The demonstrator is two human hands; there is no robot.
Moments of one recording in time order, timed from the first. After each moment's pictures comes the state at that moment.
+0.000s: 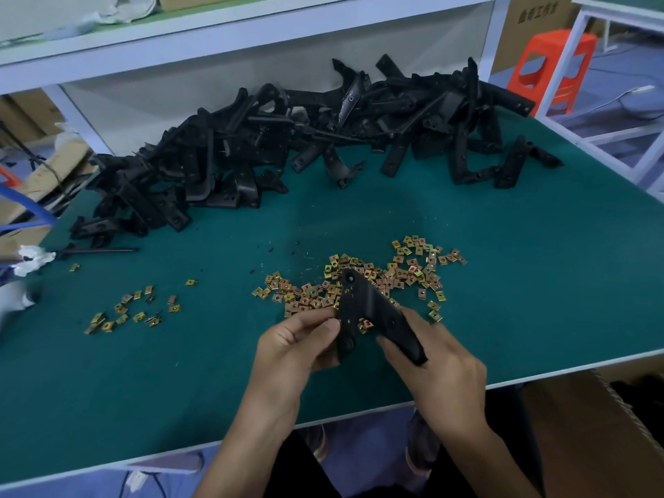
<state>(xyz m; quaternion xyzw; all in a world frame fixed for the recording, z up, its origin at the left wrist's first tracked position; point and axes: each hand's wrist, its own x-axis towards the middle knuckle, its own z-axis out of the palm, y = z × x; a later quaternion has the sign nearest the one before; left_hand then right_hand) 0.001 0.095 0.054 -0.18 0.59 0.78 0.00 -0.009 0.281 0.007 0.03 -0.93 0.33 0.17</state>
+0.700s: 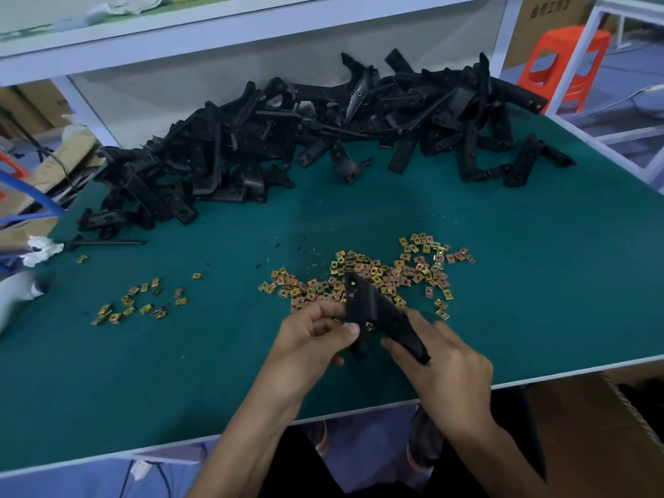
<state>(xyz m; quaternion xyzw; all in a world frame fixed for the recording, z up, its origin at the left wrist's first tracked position) -0.006 0.094 0.059 -0.15 0.70 0.69 0.06 -0.013 0.283 0.003 0.08 -0.94 0.27 0.21</state>
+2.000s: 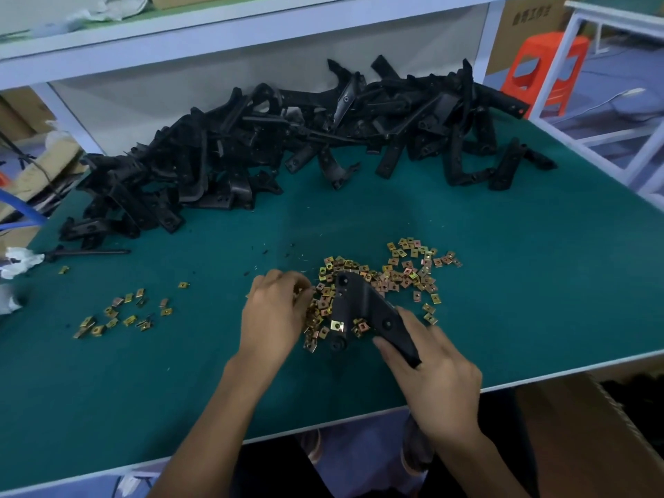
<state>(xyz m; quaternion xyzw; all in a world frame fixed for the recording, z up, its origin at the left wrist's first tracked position) -0.068 0.058 0.035 -0.06 0.96 0.23 -0.12 -0.016 0.280 -0.006 0.04 -0.92 0.28 0.26</state>
